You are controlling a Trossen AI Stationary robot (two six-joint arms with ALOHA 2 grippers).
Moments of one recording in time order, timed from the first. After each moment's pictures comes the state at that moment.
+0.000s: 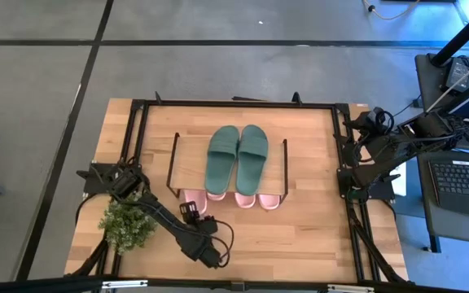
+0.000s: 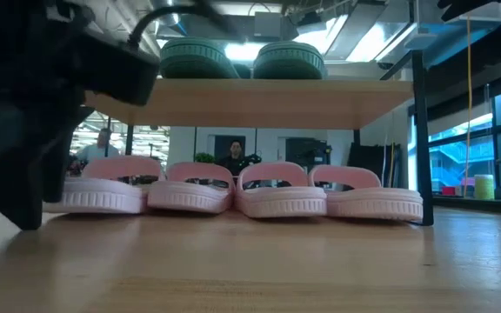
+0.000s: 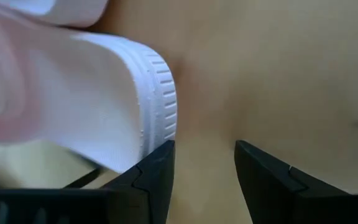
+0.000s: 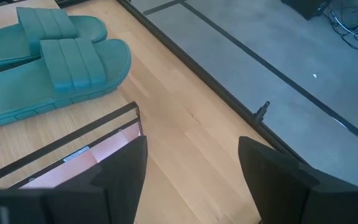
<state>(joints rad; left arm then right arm) -0.63 2.18 1.57 -1.28 -0.35 -0.99 0.40 0.85 1.37 -1.57 0.80 0.82</state>
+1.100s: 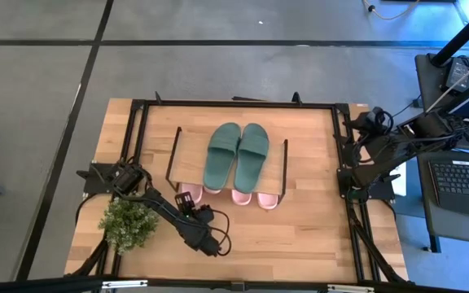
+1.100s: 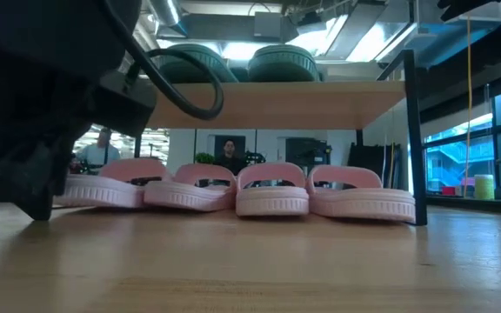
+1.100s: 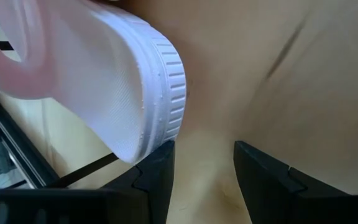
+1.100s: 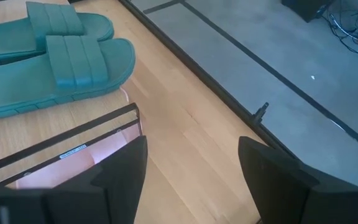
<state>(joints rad) -0.57 2.18 1.47 -1.36 -0.37 -1.04 0.40 0.85 1.37 -1.57 0.80 0.81</state>
